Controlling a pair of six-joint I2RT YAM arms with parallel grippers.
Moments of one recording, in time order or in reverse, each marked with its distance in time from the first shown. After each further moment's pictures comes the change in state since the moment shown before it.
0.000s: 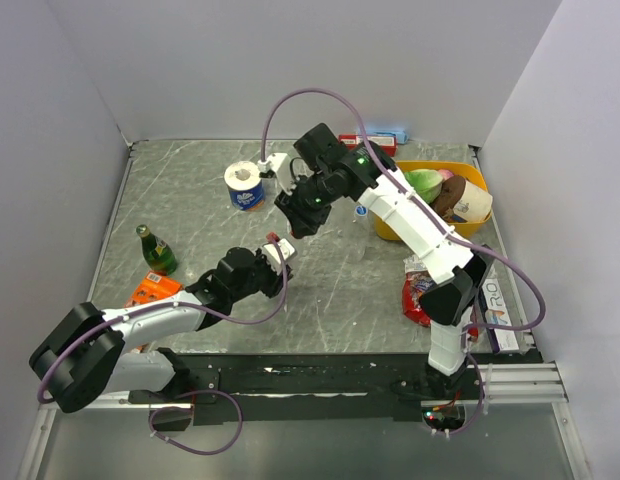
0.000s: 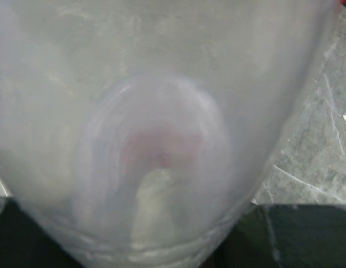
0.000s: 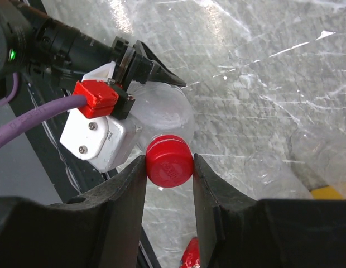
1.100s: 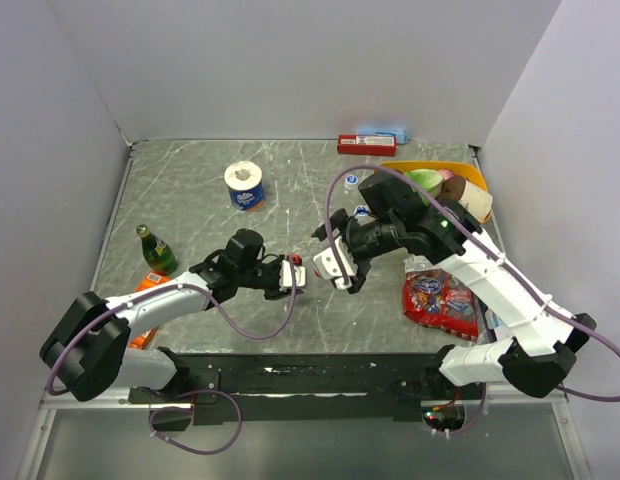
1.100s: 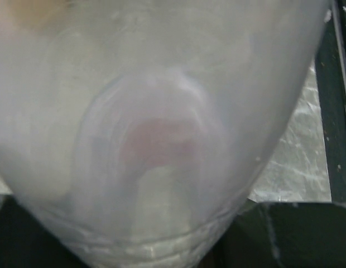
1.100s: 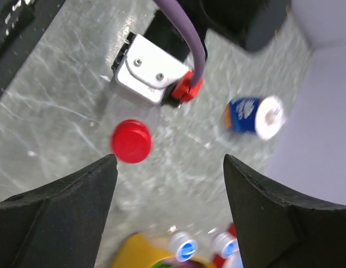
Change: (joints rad) left arm 0.056 0.074 0.171 -0.288 0.551 0.549; right arm 0.010 -0.592 -0.605 0.202 -0.235 -1.055
